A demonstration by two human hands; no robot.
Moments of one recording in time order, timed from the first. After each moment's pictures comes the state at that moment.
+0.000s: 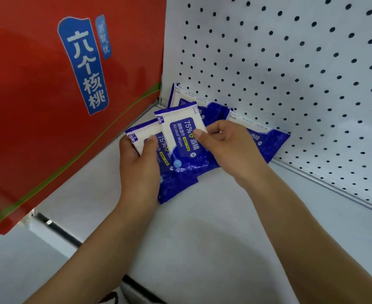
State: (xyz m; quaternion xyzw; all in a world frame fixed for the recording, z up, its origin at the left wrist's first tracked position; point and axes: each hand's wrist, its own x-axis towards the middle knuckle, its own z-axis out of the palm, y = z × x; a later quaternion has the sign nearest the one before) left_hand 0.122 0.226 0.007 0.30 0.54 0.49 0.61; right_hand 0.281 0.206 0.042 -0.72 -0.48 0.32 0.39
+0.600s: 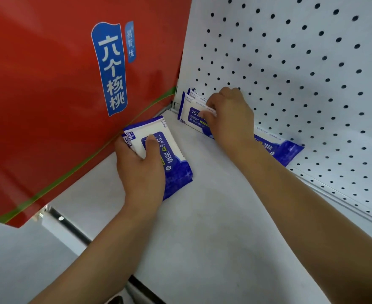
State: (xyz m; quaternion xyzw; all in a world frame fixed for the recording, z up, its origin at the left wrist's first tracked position) left_hand 0.109 0.234 -0.004 0.35 0.58 0.56 0.48; right_hand 0.295 0.299 0.029 -0.70 -0.66 -0.15 0.23
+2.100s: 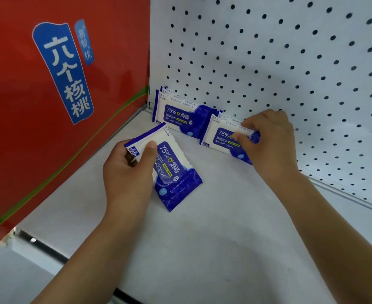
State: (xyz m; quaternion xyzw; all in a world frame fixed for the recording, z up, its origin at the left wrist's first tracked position) left_hand 0.113 0.227 -0.003 0.44 0.56 0.47 0.52; right_hand 0.374 0.193 0.021 -0.75 -0.58 -0.14 0.28
